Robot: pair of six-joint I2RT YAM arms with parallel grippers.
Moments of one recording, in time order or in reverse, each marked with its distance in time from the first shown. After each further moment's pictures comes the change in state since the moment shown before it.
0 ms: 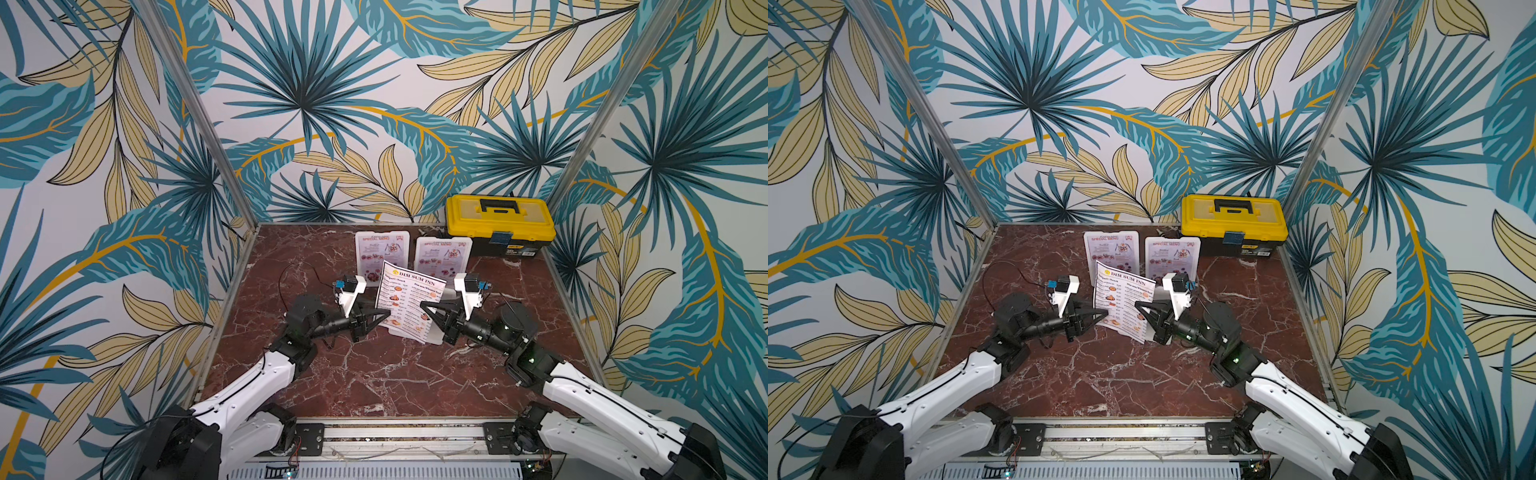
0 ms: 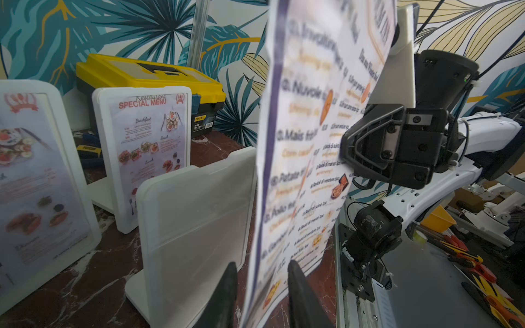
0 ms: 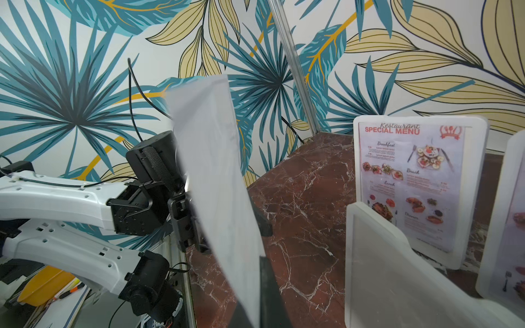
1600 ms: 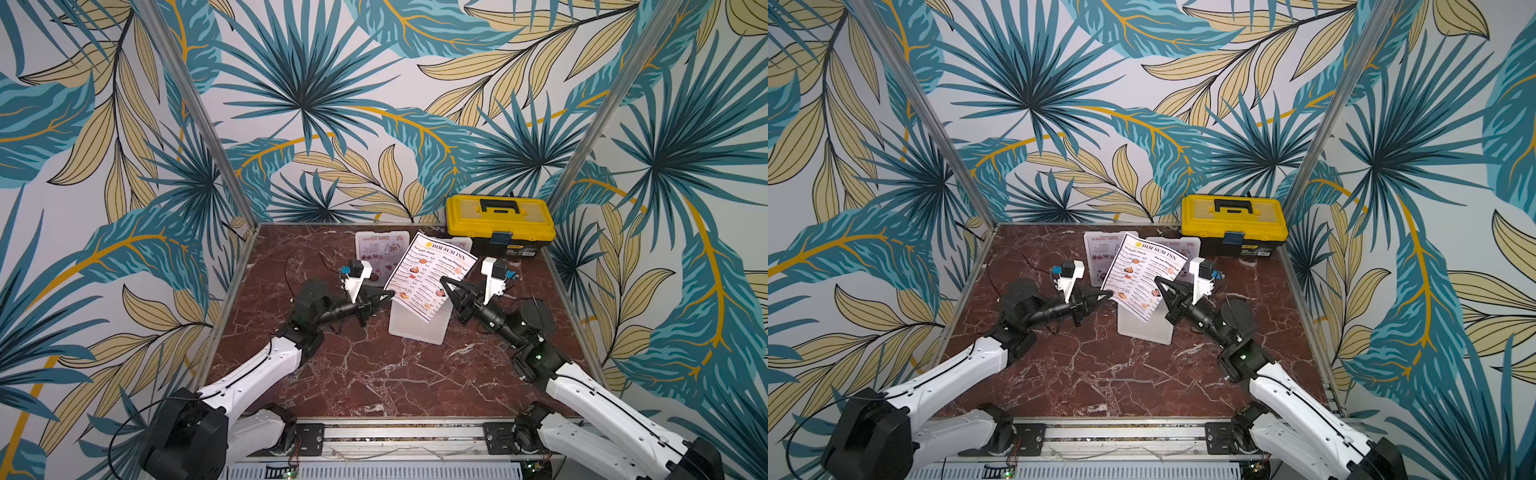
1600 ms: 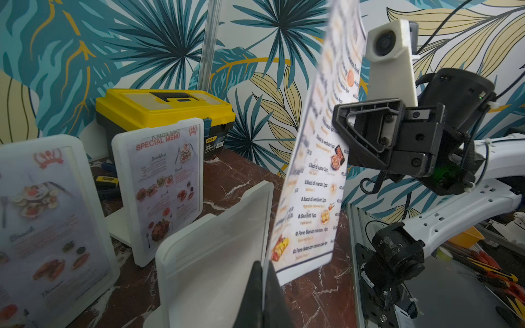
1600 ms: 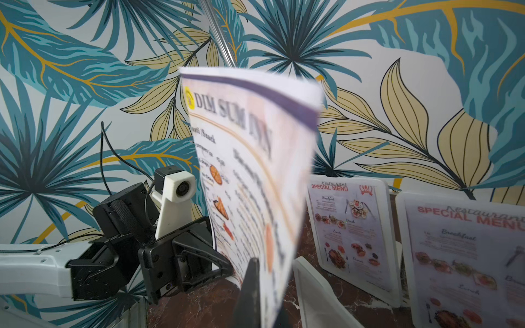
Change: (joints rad) left arm -0.008 0.114 0.151 -0.003 -0.070 0.018; right arm -0.140 -0.014 0.001 0.136 0.090 0.045
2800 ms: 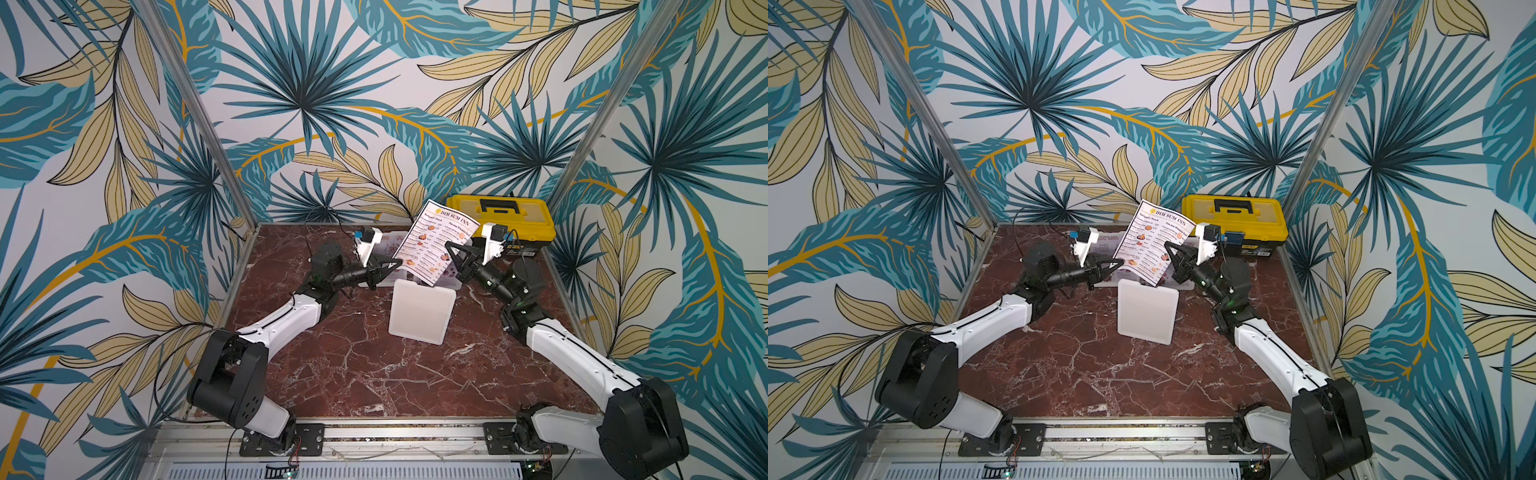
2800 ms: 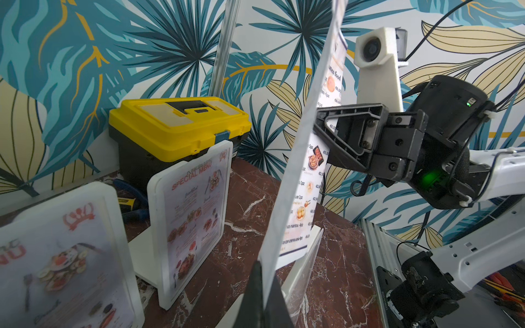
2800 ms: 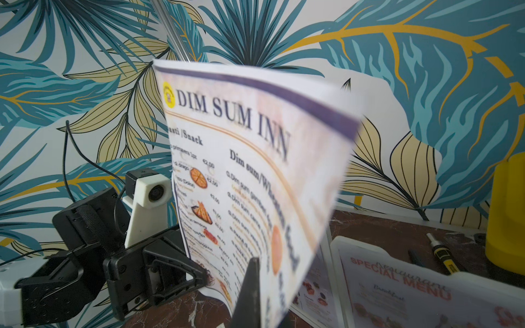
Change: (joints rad) left arm 0.071 0.337 0.313 -0.002 0.088 -0.011; right arm -0.249 0.365 0.198 0.152 -0.192 0.024
